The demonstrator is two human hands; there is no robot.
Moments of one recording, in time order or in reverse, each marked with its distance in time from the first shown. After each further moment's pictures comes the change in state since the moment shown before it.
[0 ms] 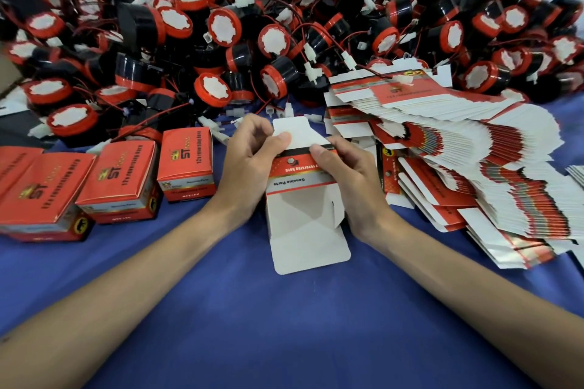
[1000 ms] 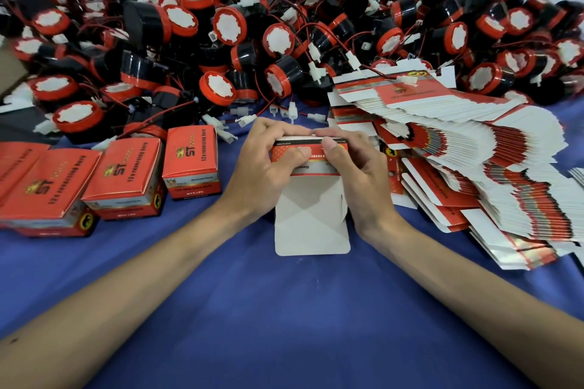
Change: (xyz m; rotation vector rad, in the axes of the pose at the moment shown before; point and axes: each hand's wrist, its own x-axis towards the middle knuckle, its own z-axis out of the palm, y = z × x) left_hand -0.002 0.003 0.003 0.385 -0.087 0.084; right_hand 0.000 -0.003 0.004 -0.189 0.169 -0.119
